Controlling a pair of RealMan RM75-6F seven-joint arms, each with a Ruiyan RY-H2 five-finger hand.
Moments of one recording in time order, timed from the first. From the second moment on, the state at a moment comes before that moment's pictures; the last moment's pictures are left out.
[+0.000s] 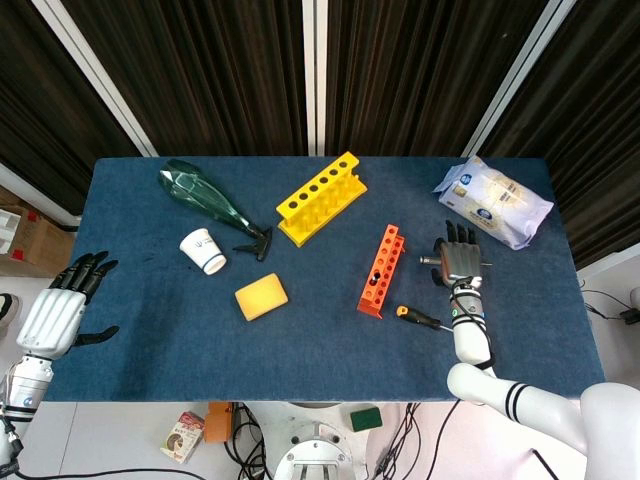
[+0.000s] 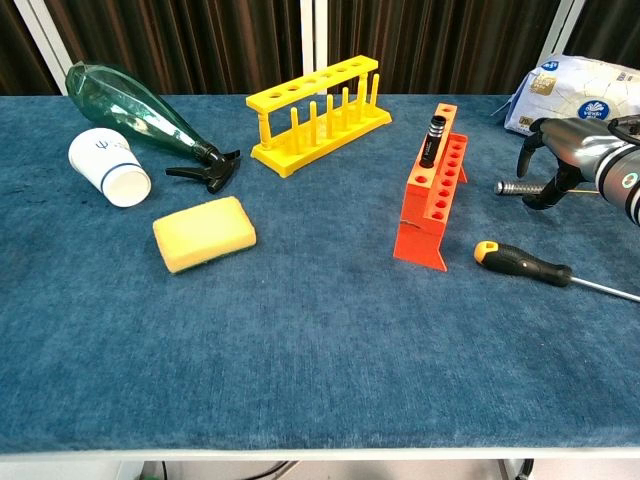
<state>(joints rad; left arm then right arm) -0.21 -1.07 -0.02 -1.62 1.54 1.39 -0.05 0.70 -1.71 0.27 -1.25 -0.67 1.08 -0.67</state>
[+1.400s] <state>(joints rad) -0.21 -1.07 -0.02 -1.61 1.53 1.37 -0.05 0.70 -1.75 0.29 -1.19 -0.67 1.06 -0.67</state>
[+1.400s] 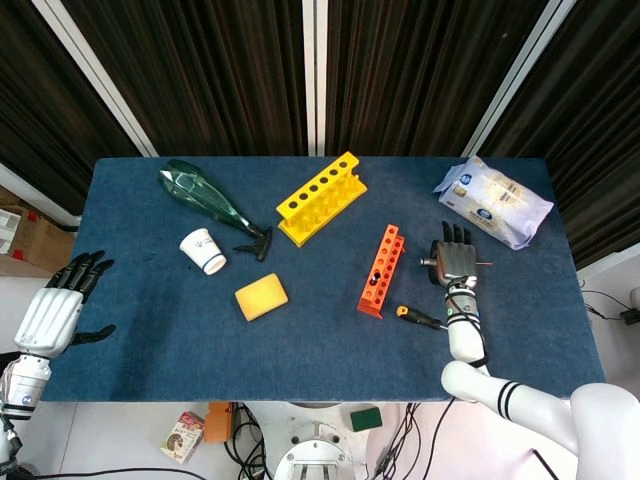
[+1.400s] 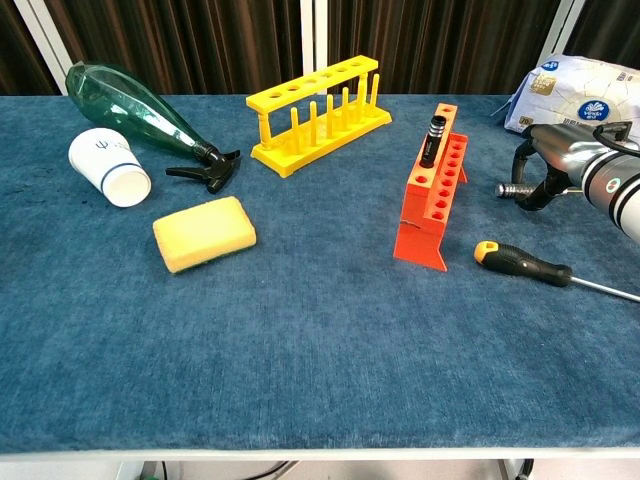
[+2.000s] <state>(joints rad) -0.21 -1.06 -0.03 -1.61 1.52 1.37 -0.05 0.62 -1.62 0.29 -1.37 -0.80 1.14 -0.50</state>
